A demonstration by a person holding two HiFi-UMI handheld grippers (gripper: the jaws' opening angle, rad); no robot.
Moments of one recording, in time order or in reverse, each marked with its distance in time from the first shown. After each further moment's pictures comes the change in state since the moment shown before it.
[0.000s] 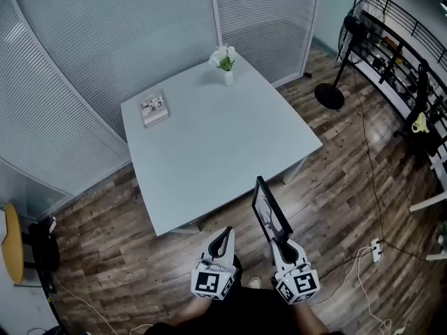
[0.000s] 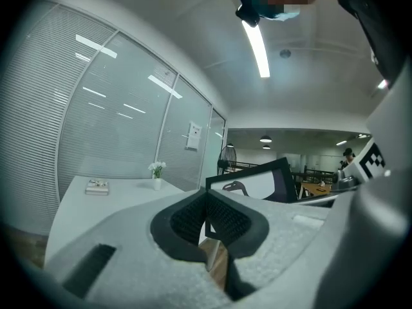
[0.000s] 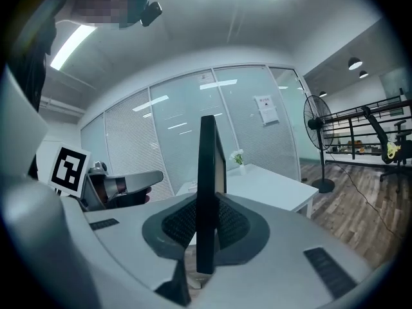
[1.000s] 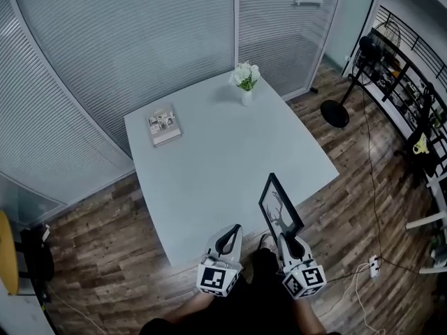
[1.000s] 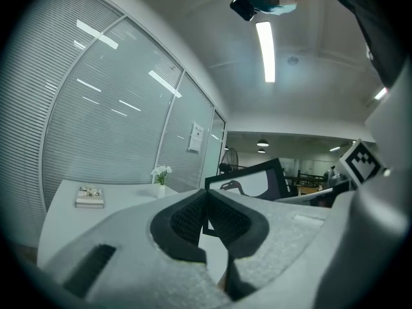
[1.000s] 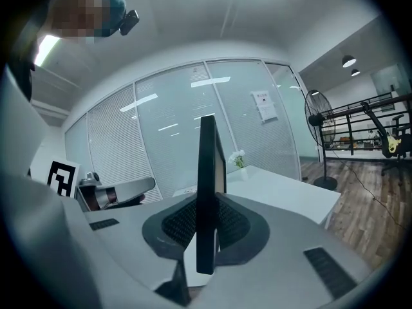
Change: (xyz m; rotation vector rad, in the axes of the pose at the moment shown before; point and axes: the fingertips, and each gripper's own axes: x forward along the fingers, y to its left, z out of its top) left arm 0.092 0.142 0.028 -0.017 0.025 -0.084; right arm 0.171 0.006 0.047 0.059 -0.010 -0.068
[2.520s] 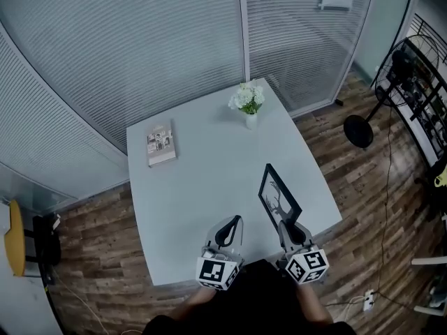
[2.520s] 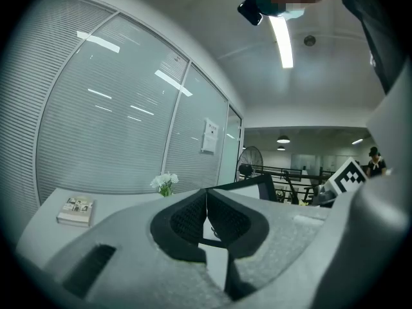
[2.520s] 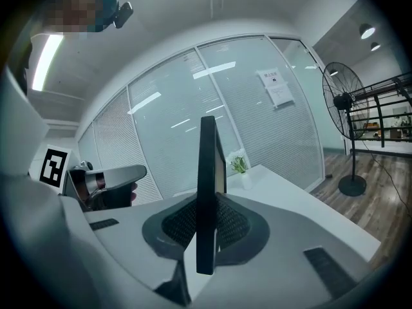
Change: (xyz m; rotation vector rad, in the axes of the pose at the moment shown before) left arm 0.229 0.036 0.049 0.007 -0.045 0.170; right arm 0.190 -0.171 0.078 0.007 0.082 0.194
